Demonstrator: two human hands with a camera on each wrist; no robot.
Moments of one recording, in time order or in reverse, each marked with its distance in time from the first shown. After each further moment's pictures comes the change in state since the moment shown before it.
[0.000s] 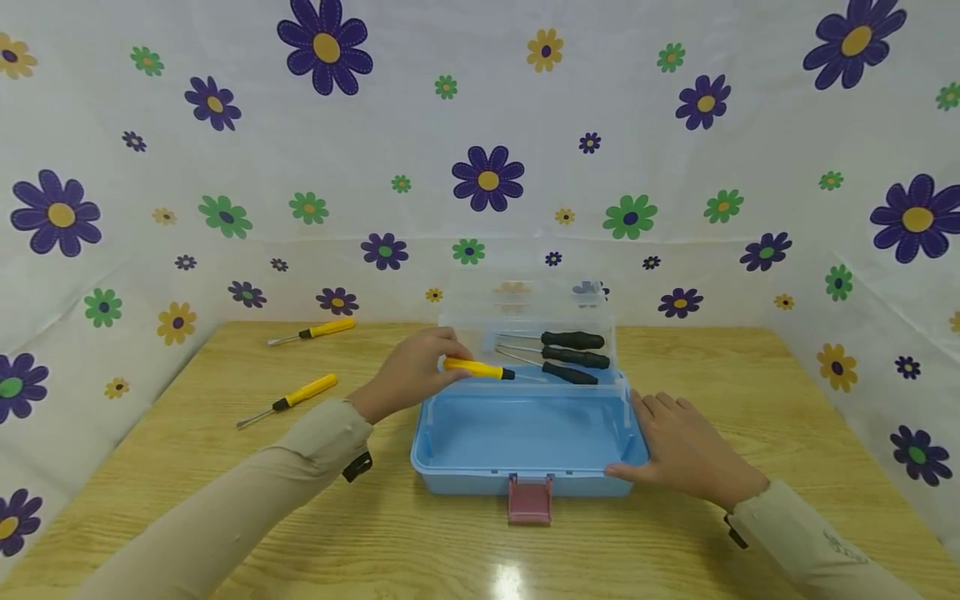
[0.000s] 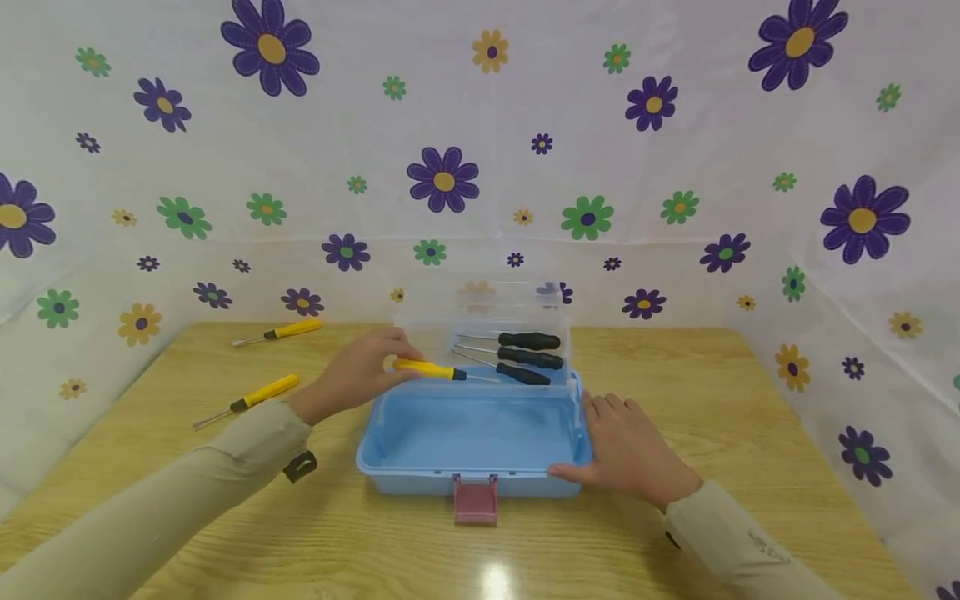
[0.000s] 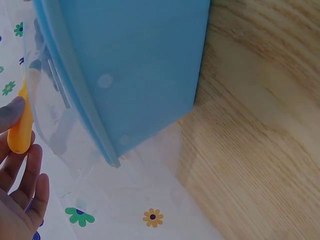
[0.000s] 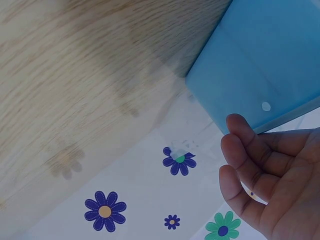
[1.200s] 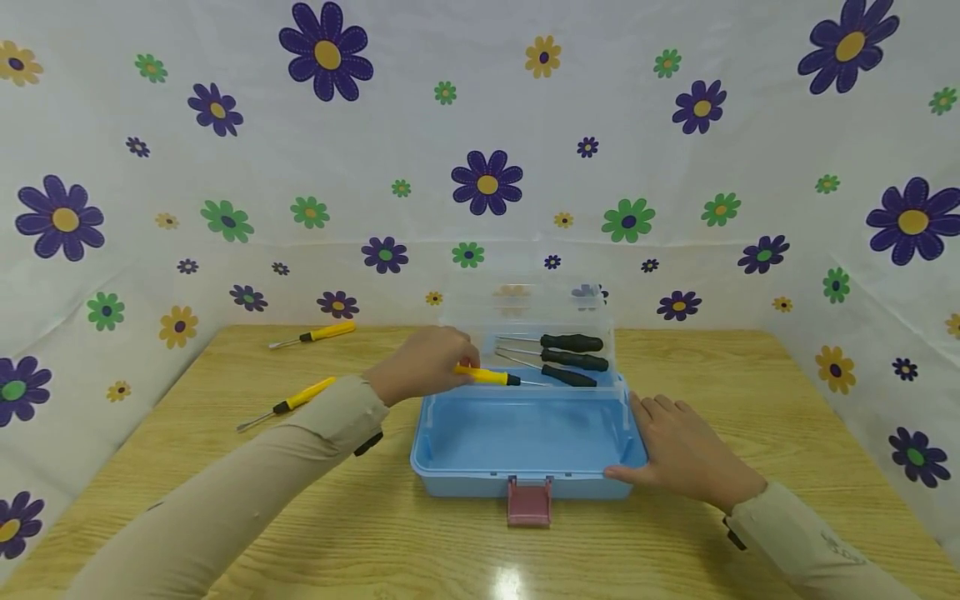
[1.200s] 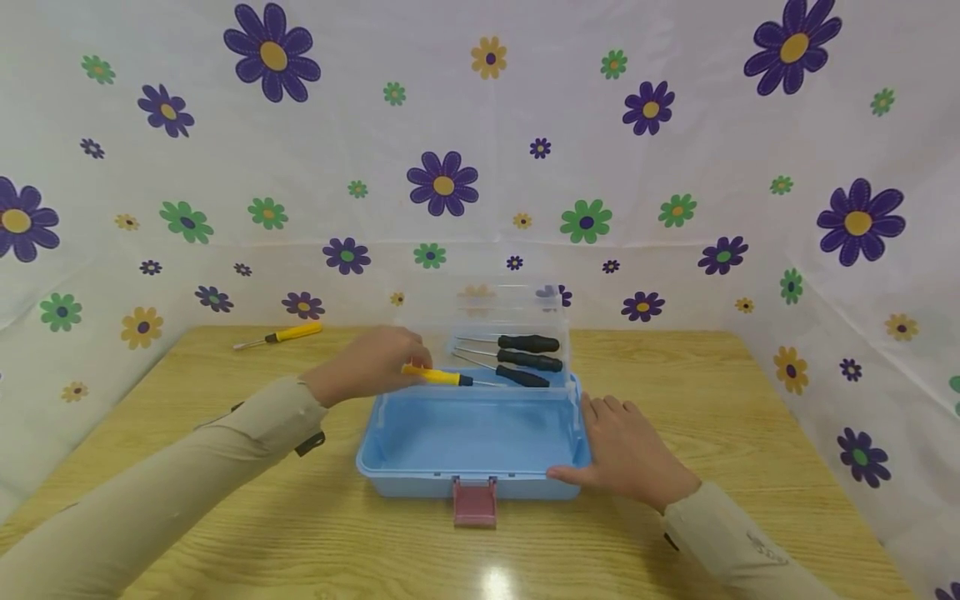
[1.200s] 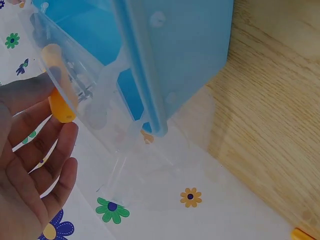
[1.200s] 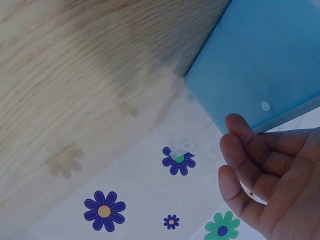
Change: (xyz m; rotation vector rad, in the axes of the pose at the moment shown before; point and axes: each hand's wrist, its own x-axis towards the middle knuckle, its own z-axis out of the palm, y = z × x) left_hand 0.024 0.016 -0.013 0.289 -0.263 0.087; right_hand 0.001 0.001 0.002 -0.011 0.030 -0.023
